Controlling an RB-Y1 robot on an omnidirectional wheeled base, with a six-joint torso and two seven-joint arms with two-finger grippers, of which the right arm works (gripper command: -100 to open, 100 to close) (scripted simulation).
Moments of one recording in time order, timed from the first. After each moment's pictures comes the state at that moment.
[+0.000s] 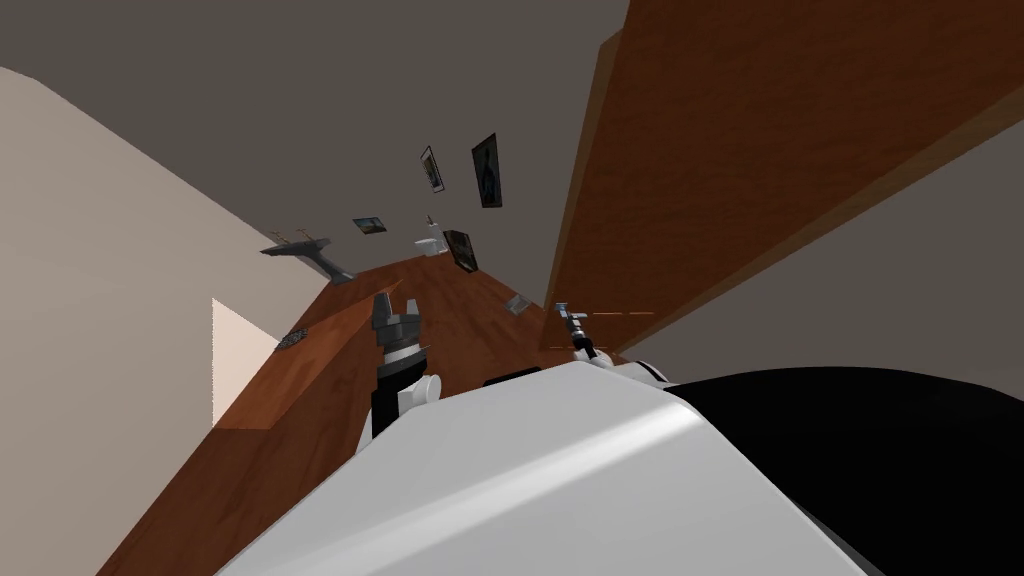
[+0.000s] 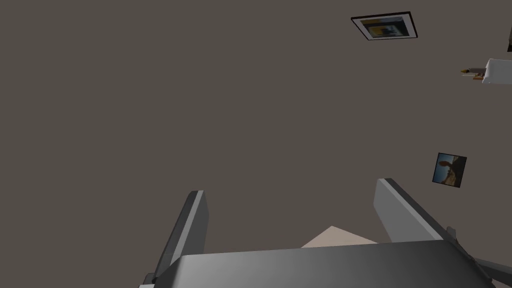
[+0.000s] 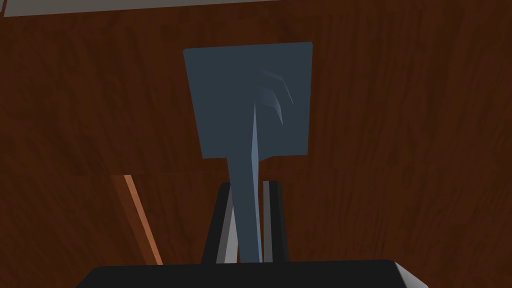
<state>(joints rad) -0.16 -0.32 -0.10 -0.38 -0.13 -0.96 -0.23</state>
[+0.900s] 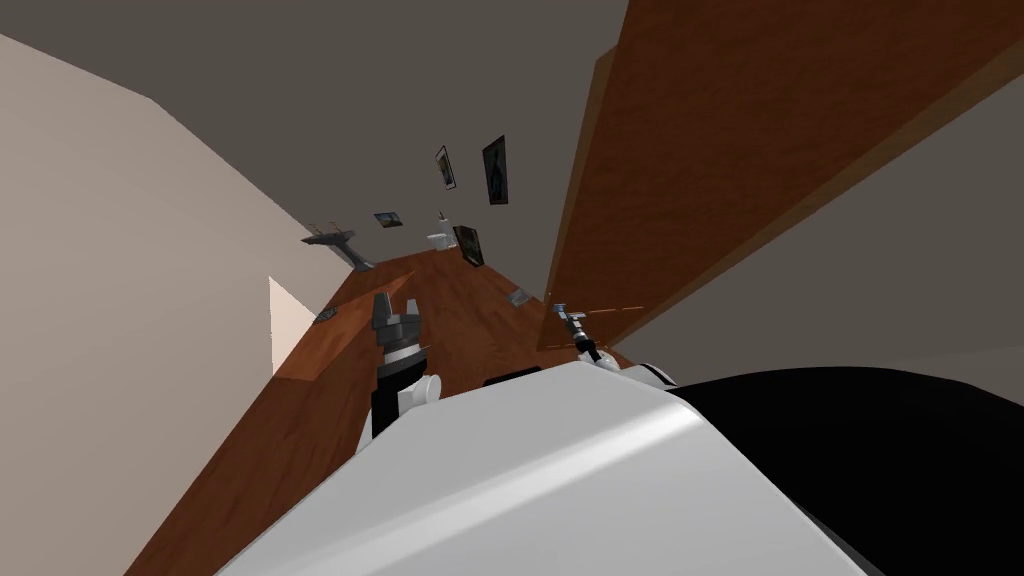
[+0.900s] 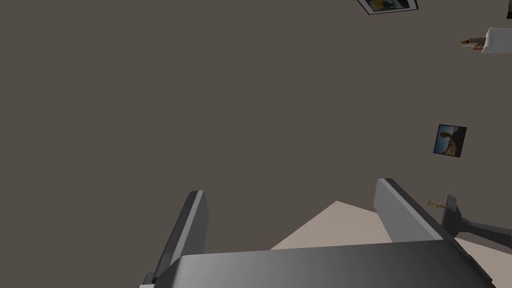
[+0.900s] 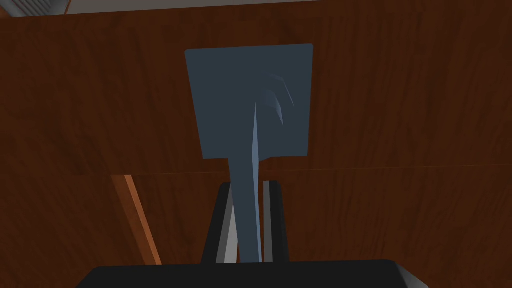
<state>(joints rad) -0.12 -0.36 -0.03 -0.41 -0.08 -1.00 -0.31</state>
